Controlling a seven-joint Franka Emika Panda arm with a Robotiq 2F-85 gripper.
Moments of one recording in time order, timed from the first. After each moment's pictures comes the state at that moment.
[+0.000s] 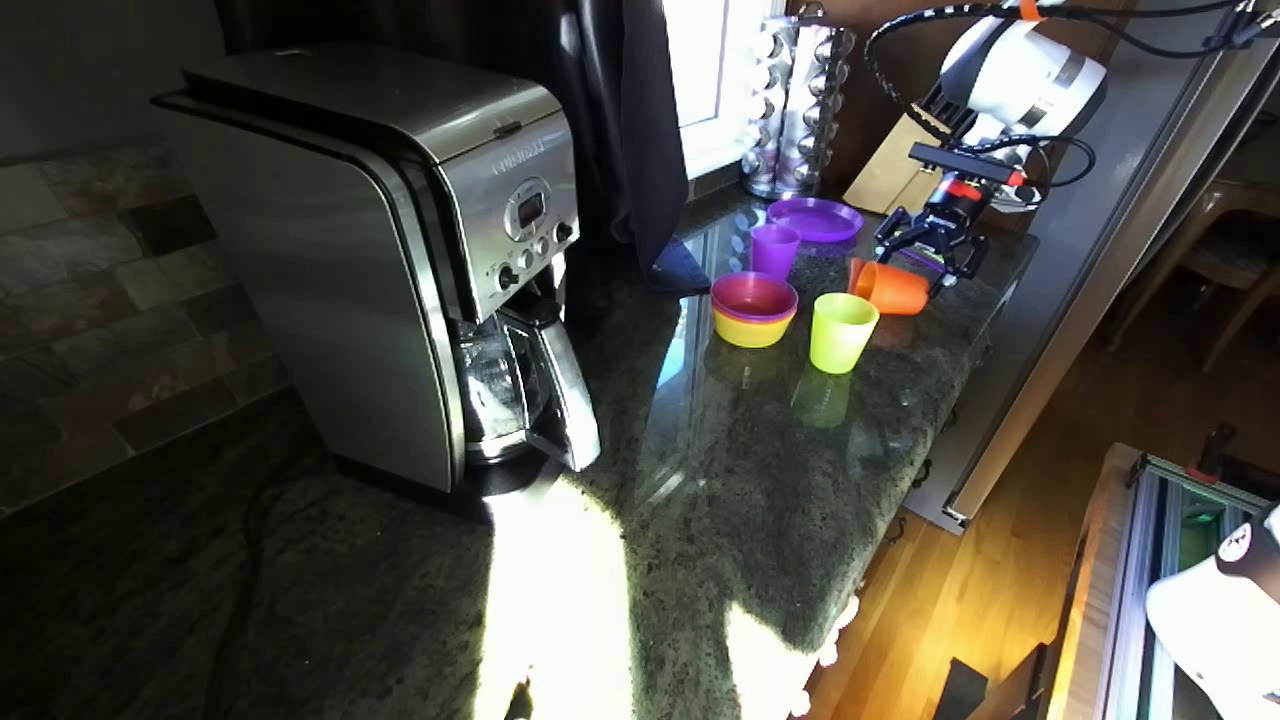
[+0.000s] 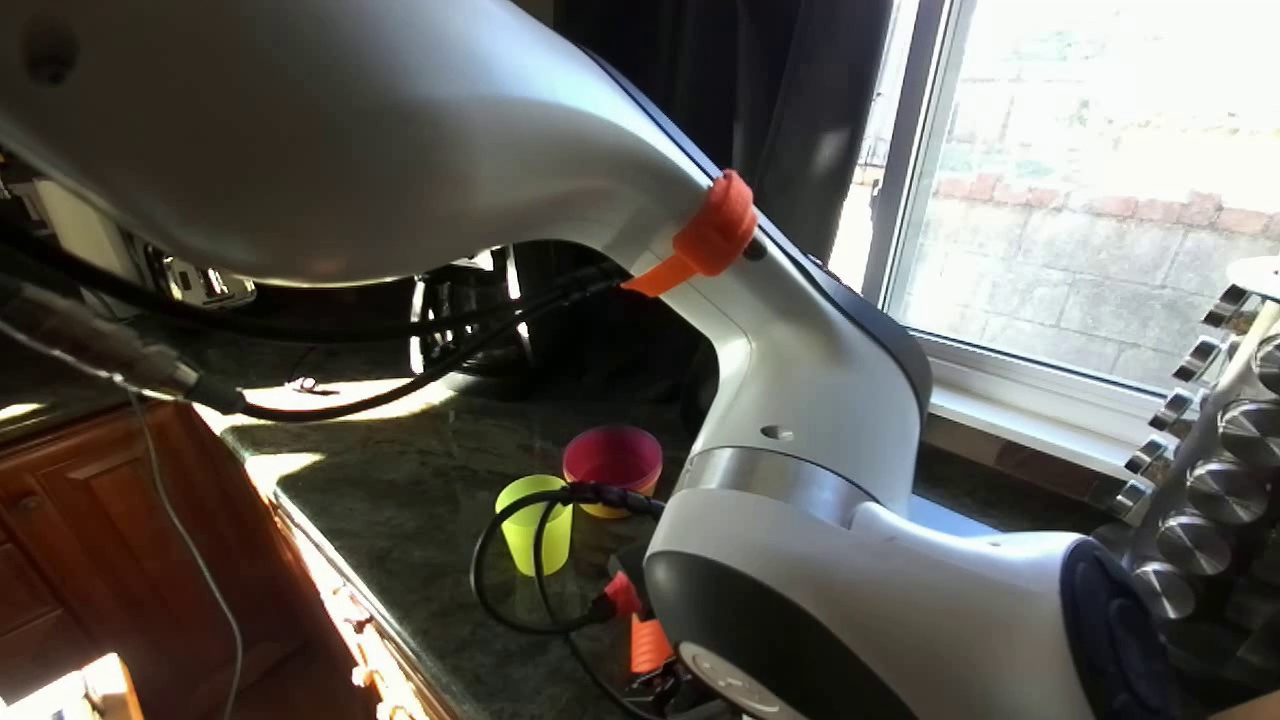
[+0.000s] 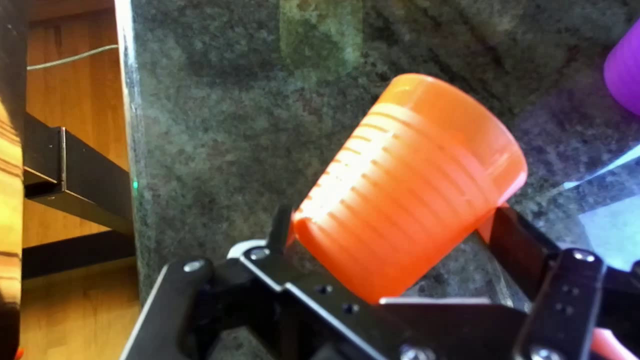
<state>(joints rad) -0.41 0.33 -0.37 -2.09 0.70 1.90 0.58</state>
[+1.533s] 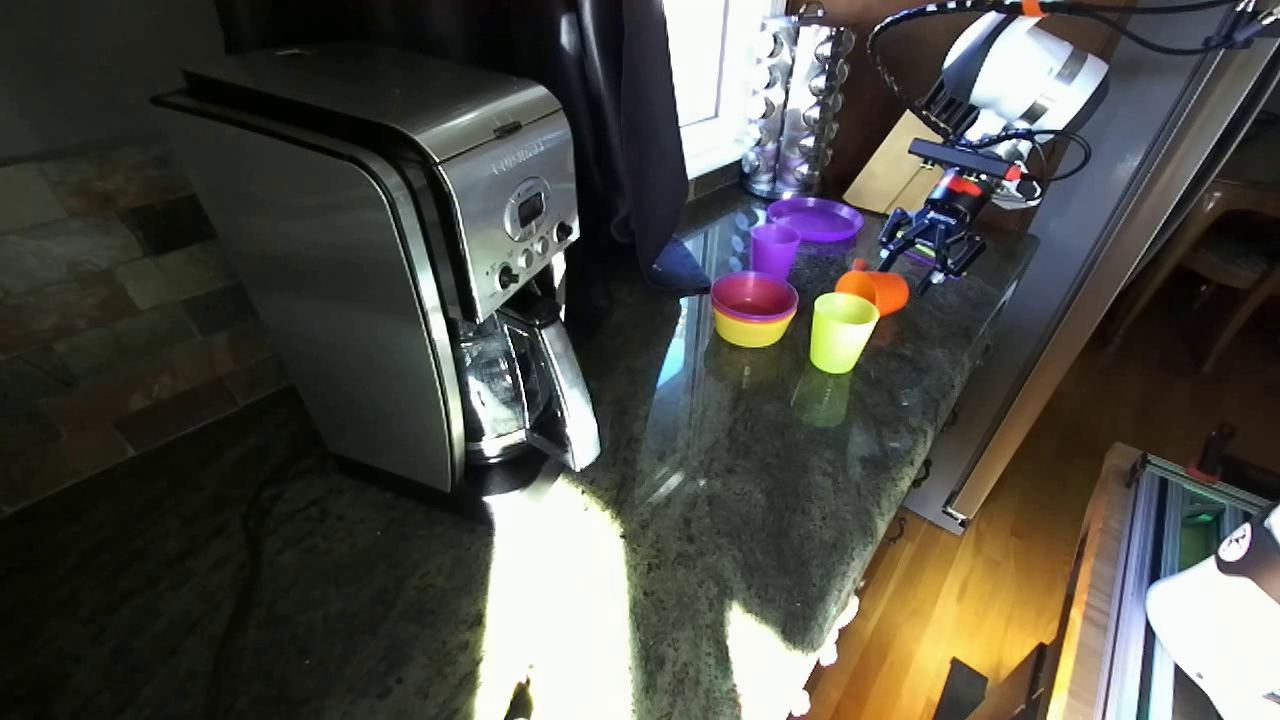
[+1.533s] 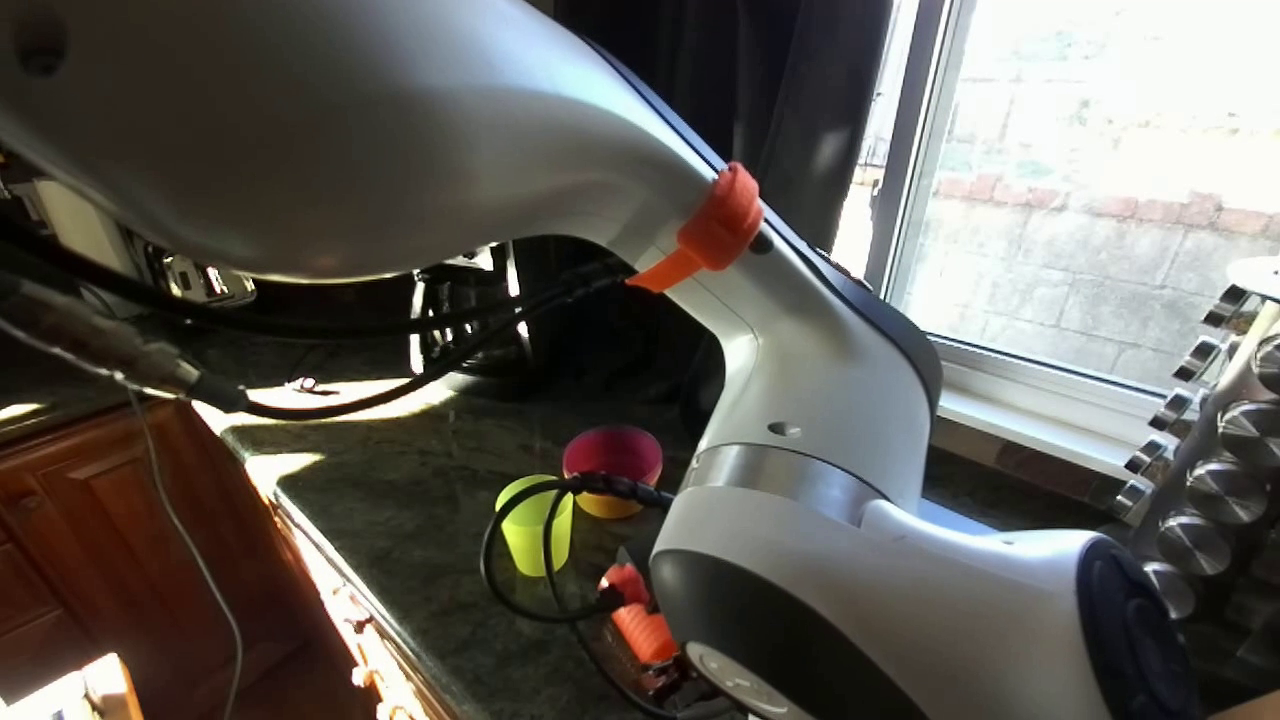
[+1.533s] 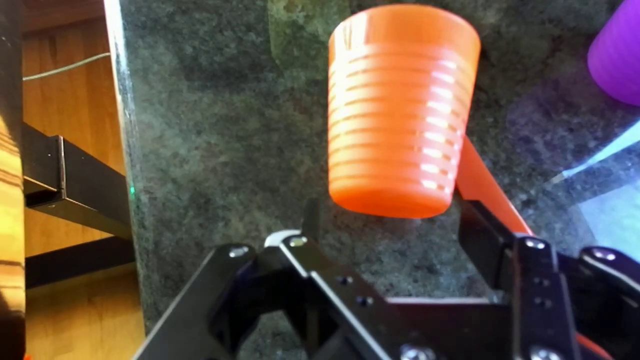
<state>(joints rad) -0.41 0.33 -0.38 -2.09 0.71 1.90 0.61</state>
